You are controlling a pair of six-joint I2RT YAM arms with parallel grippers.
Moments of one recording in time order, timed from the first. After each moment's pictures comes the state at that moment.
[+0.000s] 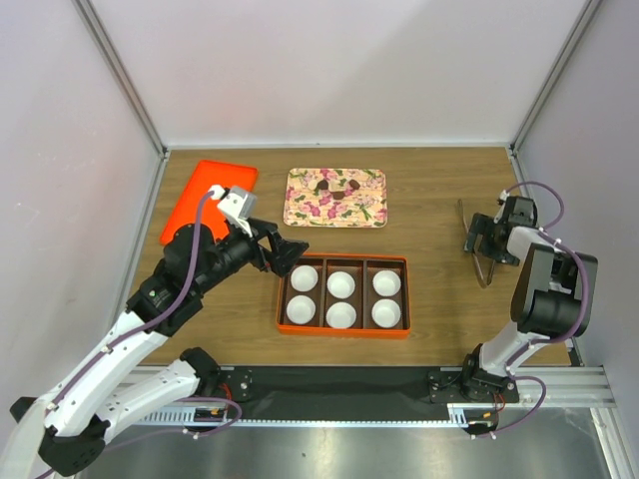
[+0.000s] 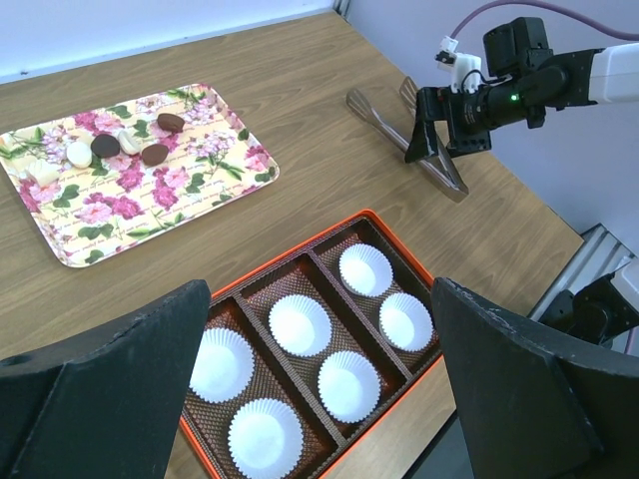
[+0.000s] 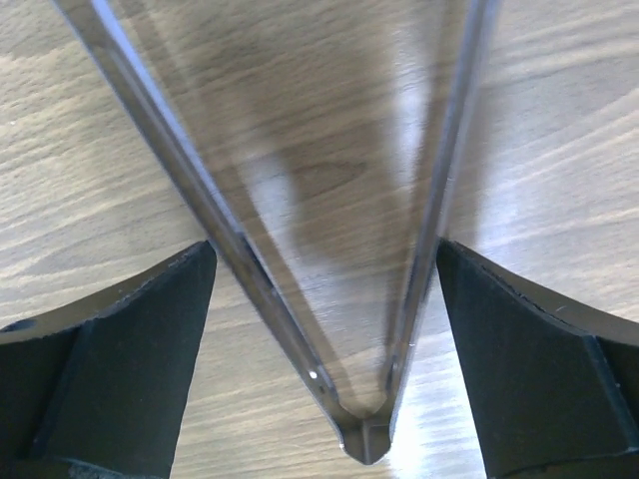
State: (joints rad) left arm -0.70 0.76 0.93 -0.30 0.08 -0.28; right arm -0.27 1.66 0.91 -0.25 -0.04 0.06
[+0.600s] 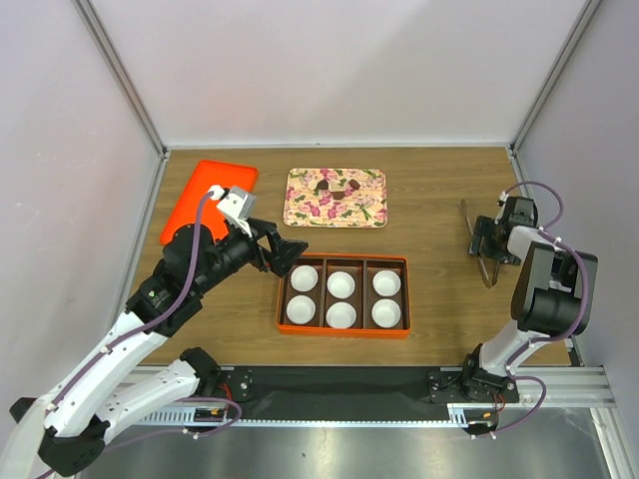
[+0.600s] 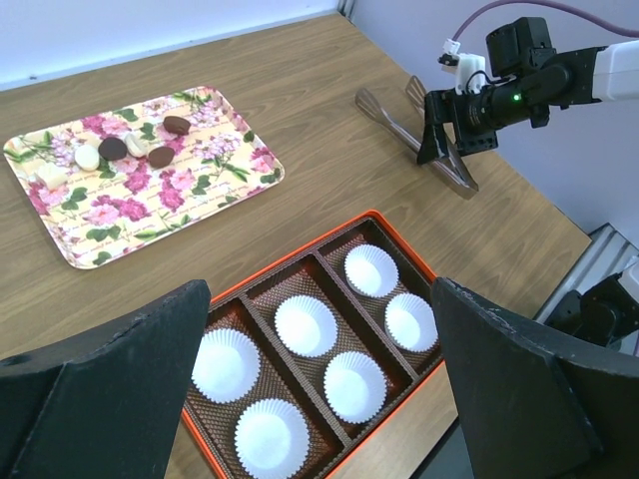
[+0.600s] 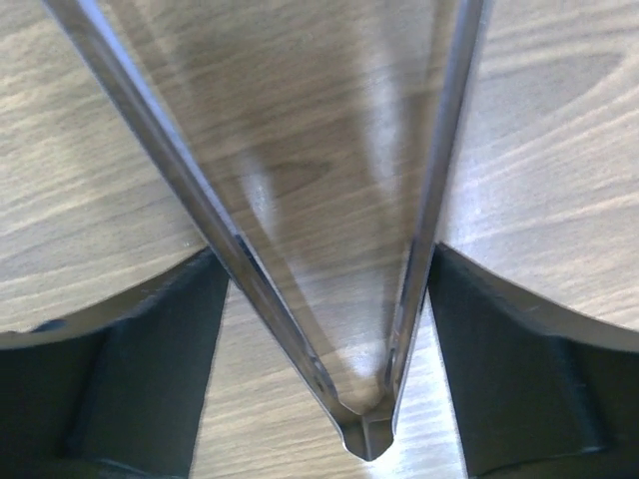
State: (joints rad) left arm -0.70 0.76 0.93 -0.30 0.07 -0.27; right arm -0.29 1.67 0.91 -0.26 0.00 0.01
